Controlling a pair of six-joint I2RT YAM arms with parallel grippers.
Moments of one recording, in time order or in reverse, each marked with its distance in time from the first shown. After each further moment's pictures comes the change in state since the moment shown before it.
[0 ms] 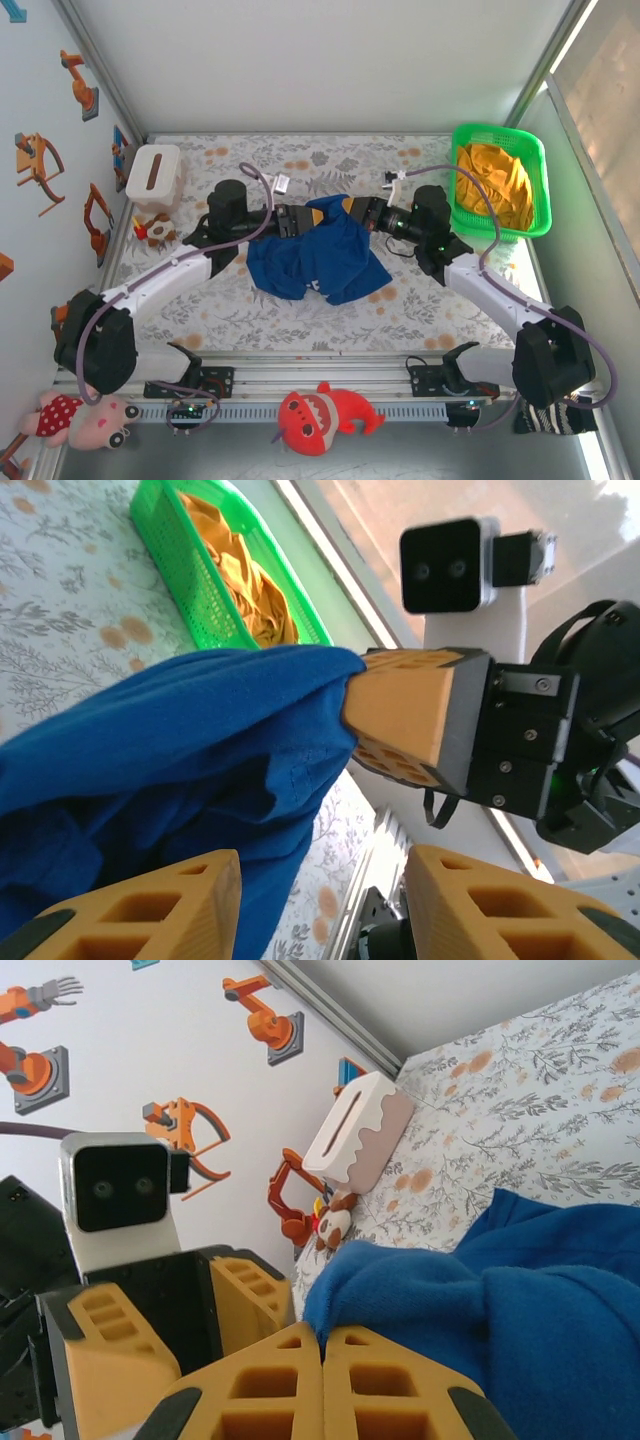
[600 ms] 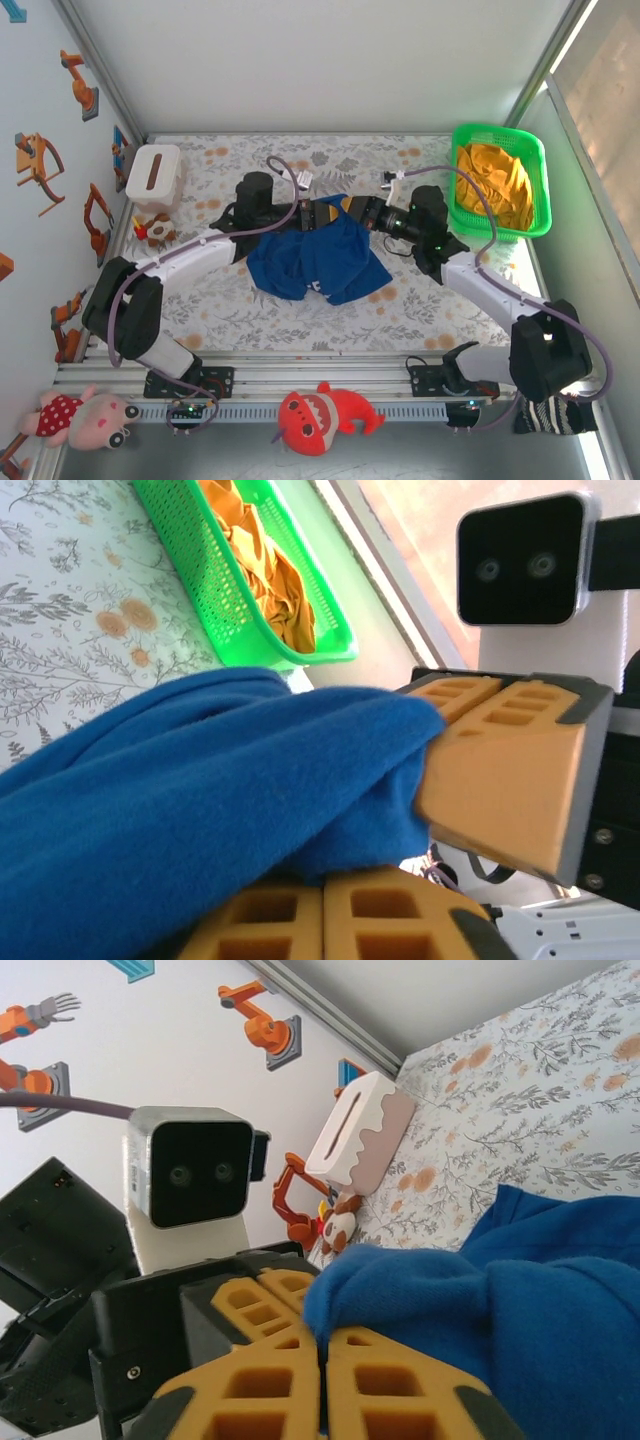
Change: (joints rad) left arm -0.056 0.199 0.122 0.031 -0.027 -0.003; right arm 0.000 0.034 -0.008 0.038 0.005 0.048
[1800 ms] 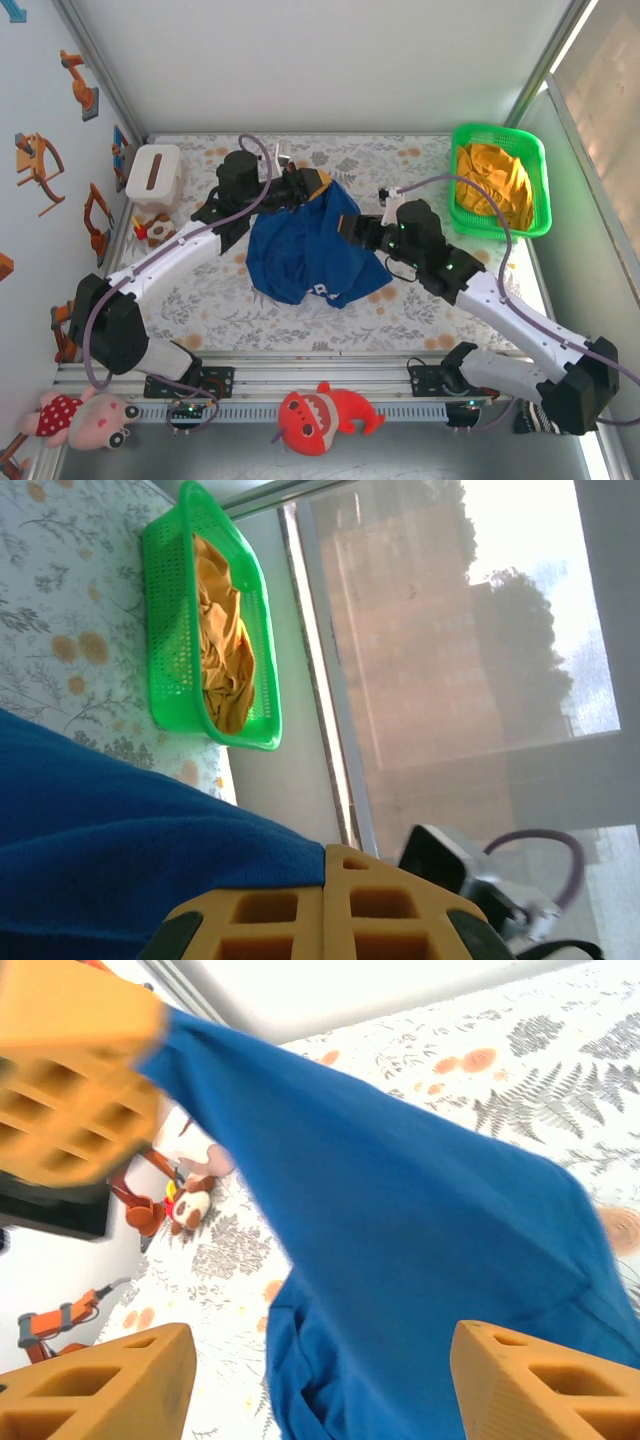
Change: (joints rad) left arm 0.021 -0.098 0.142 -0.116 -0.142 -0.476; right arm 0.266 -0.198 0.139 -0.571 0.552 -0.253
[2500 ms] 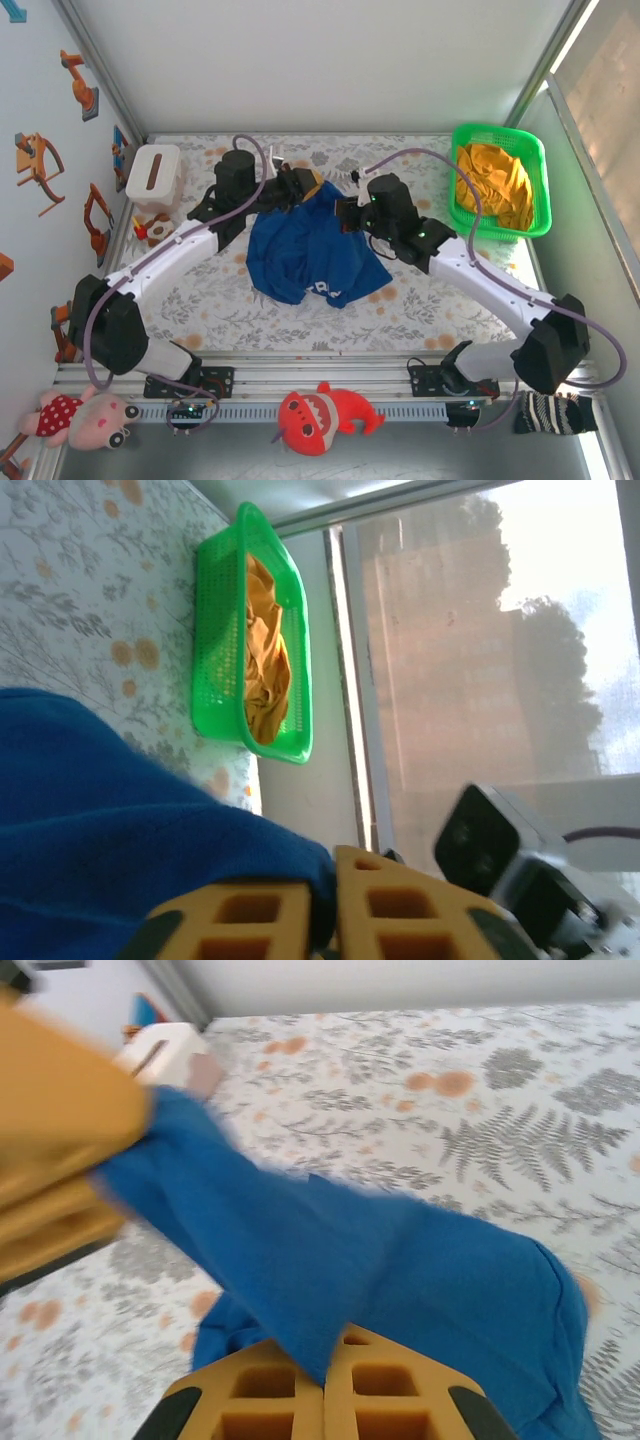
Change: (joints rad) left arm 0.054 0.013 0.009 -0.077 -0.024 0.005; right arm -0.020 0.211 0.174 -0.046 -0.007 -0.185
